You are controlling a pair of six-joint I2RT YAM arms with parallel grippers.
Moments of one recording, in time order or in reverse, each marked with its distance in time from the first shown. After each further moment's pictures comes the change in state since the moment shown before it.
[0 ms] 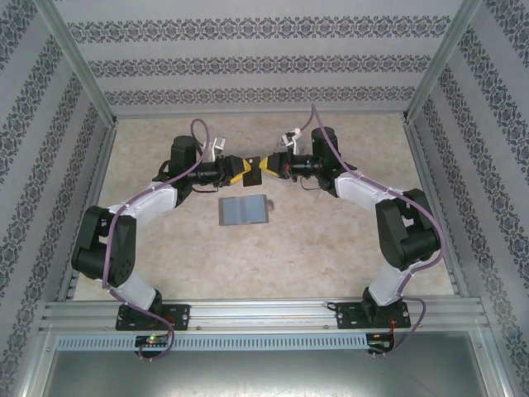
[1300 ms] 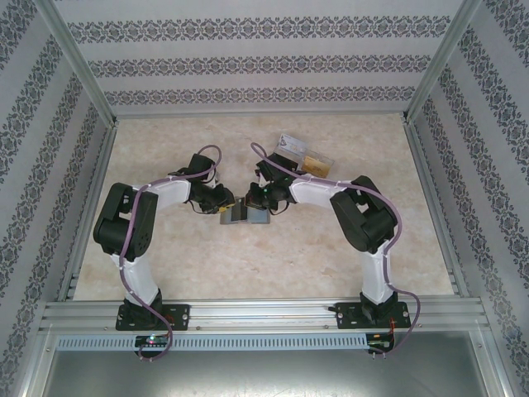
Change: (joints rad) left arm -0.012 0.236 0.077 -0.595 -0.466 0.274; right arm 0.272 0.275 0.191 -0.520 0.589 -0.169
